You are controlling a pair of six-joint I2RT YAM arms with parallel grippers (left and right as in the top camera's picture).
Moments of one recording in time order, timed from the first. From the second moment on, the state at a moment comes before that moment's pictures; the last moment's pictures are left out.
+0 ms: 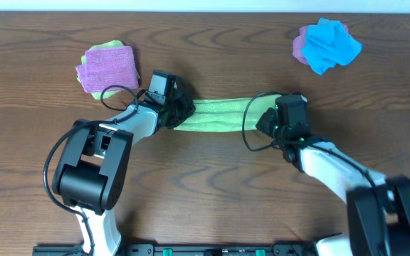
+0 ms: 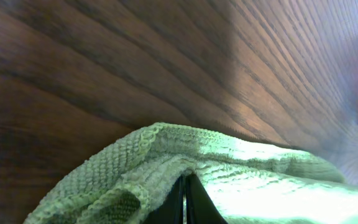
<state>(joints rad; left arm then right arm) -0.31 1.99 1.06 -0.04 0.38 -0.93 0.28 1.56 0.69 0.05 0.03 0.79</state>
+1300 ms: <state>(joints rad) -0.29 1.99 1.06 -0.04 0.38 -0.93 0.60 1.71 0.91 0.16 -0.07 0.67</state>
